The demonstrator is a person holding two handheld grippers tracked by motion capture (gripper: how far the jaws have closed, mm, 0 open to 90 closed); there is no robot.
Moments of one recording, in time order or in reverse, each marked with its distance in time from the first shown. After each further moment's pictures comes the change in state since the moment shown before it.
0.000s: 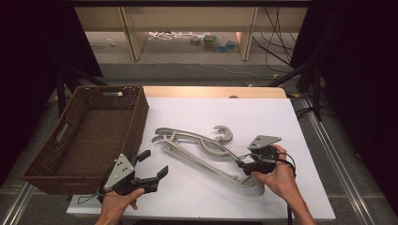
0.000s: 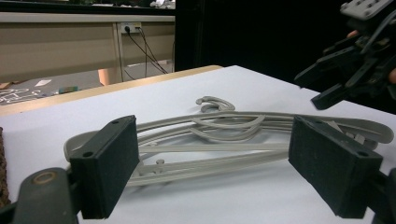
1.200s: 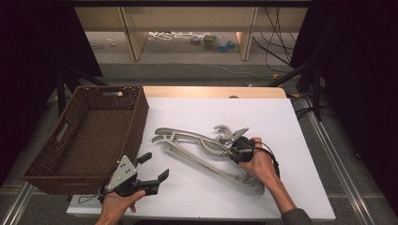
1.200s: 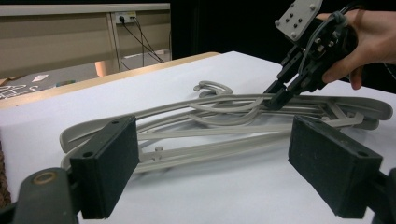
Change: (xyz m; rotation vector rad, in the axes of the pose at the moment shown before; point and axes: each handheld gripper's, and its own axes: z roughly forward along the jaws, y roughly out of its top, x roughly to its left) left arm -0.002 -0.006 0.000 0.050 -0.007 0.009; right arm -0.004 0.029 0.063 0.216 0.025 -0.136
